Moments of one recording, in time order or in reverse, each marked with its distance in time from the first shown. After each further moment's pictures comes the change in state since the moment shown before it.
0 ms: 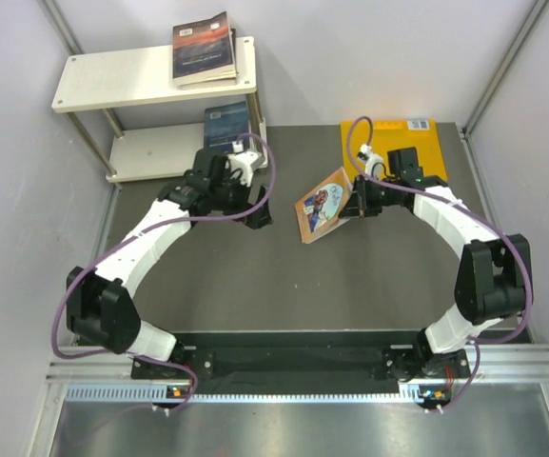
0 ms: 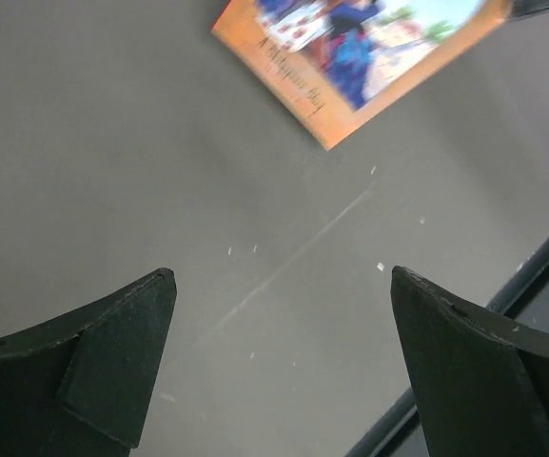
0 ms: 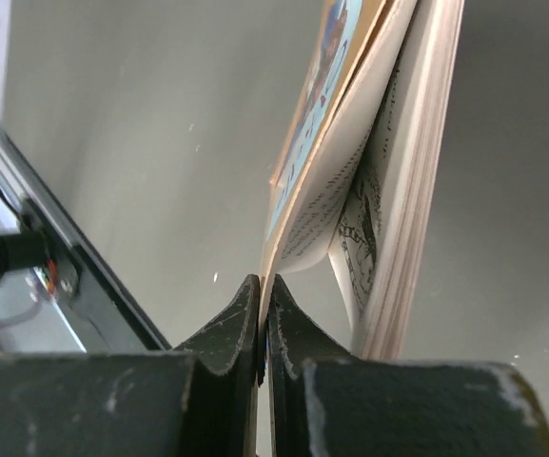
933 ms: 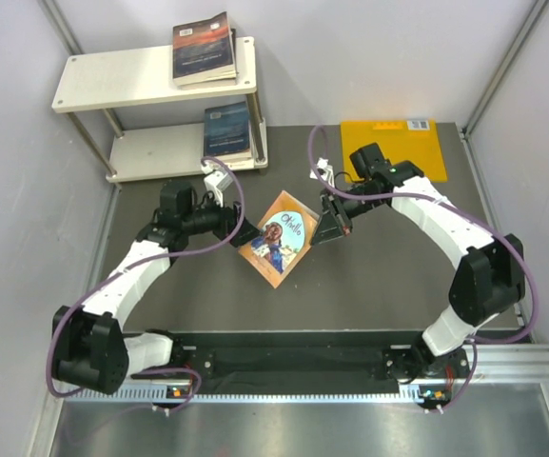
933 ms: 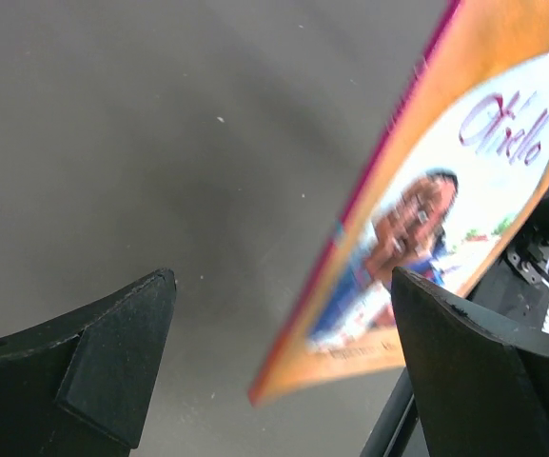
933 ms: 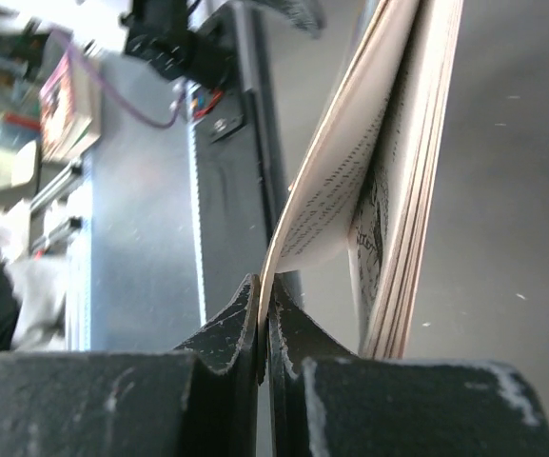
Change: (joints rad) left arm 0.195 -0.255 -0.470 0.473 0.375 -0.116; right arm 0.235 0.000 0.218 -0.433 -0.401 -0.457
